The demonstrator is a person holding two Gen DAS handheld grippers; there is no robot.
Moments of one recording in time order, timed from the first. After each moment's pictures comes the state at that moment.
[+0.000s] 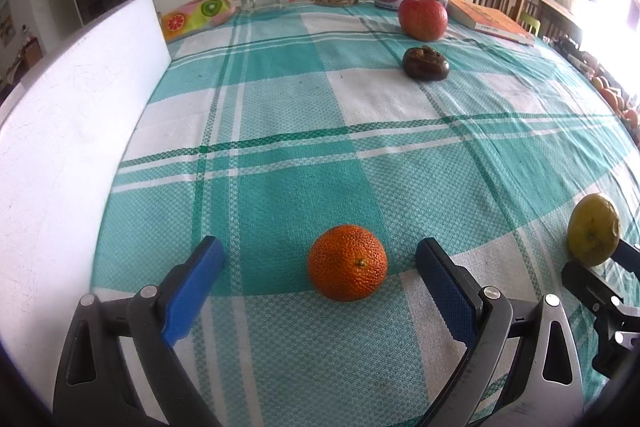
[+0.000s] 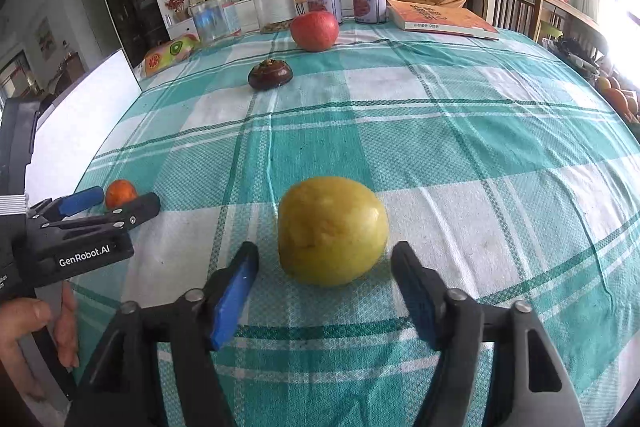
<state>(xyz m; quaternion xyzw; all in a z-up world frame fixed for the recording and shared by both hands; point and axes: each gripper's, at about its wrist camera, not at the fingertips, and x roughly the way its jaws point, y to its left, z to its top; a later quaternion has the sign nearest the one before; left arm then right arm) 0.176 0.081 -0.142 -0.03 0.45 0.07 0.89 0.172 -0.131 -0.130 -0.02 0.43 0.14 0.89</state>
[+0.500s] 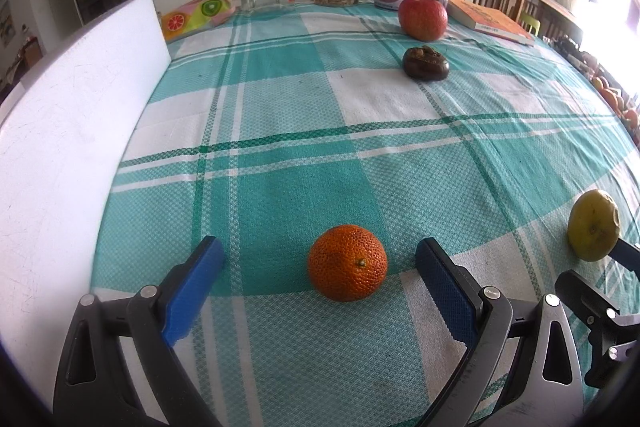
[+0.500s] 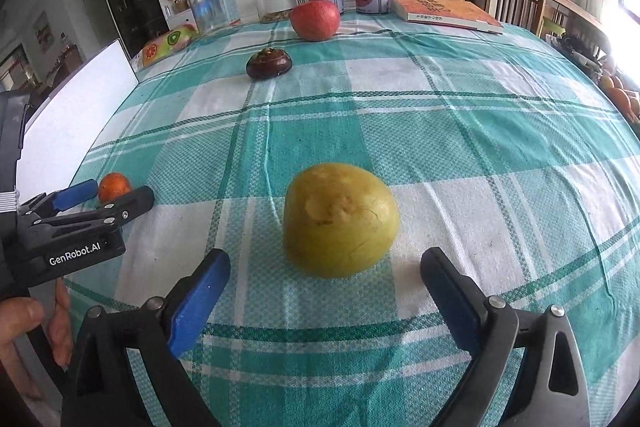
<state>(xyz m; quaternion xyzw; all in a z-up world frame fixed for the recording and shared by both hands) 0.176 0.081 -0.142 -0.03 0.45 0.08 0.89 0.176 -0.128 -0.134 -0.02 0.44 0.15 0.89</state>
